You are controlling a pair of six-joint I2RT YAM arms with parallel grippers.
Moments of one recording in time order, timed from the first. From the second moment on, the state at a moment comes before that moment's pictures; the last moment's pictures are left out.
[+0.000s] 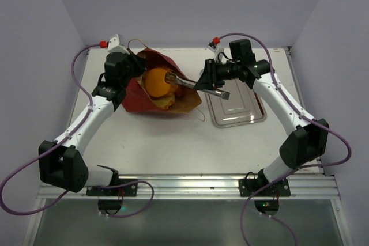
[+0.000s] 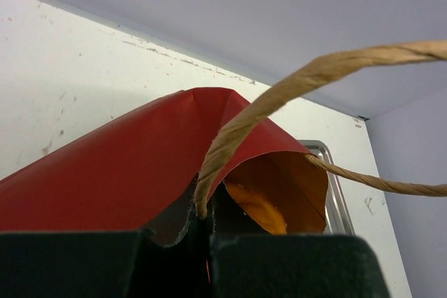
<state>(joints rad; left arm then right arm) -0.27 1.34 1.10 0.02 -0.09 -0.62 0.39 1.60 1.54 -0.67 -0.78 0.32</state>
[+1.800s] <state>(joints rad) -0.24 1.38 1.12 -0.01 -0.02 -0.67 0.57 1.37 1.51 -0.92 -0.39 -0.32</state>
